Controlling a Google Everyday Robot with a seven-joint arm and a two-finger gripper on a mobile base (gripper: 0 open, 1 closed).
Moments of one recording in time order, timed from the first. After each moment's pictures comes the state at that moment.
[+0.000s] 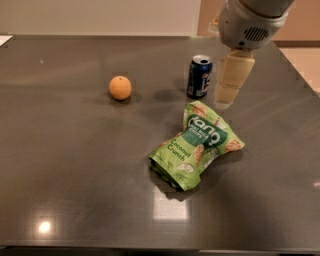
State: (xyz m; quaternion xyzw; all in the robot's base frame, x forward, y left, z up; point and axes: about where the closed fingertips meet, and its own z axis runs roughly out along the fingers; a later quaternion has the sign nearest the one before) arm 0.524 -0.117 1.000 -0.69 0.69 -0.07 0.20
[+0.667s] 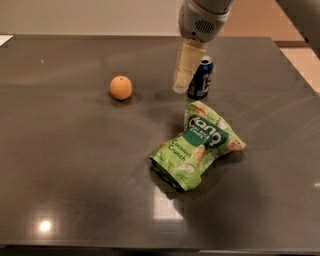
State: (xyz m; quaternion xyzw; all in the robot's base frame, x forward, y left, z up) arm 0.599 -0.054 0.976 -0.68 0.71 0.01 0.20
